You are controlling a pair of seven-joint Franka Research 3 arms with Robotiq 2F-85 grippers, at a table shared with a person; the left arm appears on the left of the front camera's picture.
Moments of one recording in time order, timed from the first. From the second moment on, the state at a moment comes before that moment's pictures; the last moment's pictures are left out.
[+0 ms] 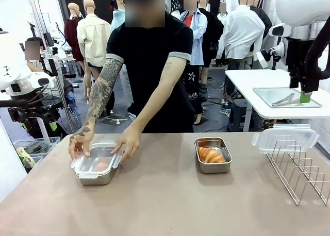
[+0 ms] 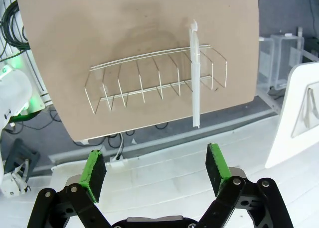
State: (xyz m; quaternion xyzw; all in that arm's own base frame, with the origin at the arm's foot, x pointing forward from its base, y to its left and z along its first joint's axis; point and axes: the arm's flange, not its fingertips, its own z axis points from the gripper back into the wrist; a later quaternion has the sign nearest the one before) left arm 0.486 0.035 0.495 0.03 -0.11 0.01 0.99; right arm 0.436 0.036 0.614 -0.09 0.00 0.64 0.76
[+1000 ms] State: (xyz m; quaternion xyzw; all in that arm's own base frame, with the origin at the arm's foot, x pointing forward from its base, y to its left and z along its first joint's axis) left arm 0.486 0.035 0.495 0.03 -0.11 0.01 0.99; right arm 0.436 0.036 0.614 -0.09 0.00 0.64 0.76
